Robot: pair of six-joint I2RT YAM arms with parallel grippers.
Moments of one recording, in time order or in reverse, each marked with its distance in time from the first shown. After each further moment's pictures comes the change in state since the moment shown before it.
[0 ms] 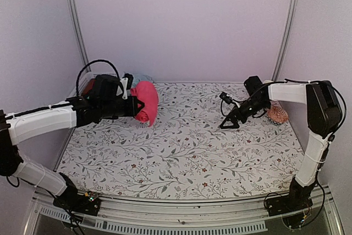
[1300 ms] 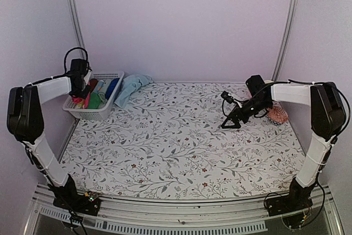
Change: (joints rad) left arm 0.676 0.358 0.353 -0.187 -0.512 0.894; right arm 0.000 -0.053 -0.033 0.013 0.021 0.001
